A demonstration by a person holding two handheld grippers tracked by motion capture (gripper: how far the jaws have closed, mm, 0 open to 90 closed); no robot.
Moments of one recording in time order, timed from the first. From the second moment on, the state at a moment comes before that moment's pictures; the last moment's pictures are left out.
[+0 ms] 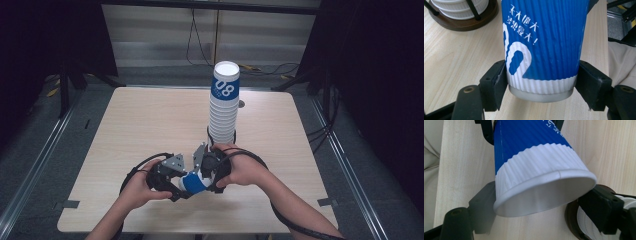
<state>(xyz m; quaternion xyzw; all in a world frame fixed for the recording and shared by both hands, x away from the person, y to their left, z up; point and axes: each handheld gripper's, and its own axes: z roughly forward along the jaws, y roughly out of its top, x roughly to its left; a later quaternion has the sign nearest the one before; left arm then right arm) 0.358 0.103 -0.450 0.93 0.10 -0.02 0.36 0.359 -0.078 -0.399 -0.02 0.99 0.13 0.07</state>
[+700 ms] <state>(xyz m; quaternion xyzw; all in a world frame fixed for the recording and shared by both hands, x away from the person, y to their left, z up) 0.356 0.107 -0.446 0.93 0.10 -0.01 0.37 0.361 -0.076 -0.396 -0.02 0.99 0.13 0.07</state>
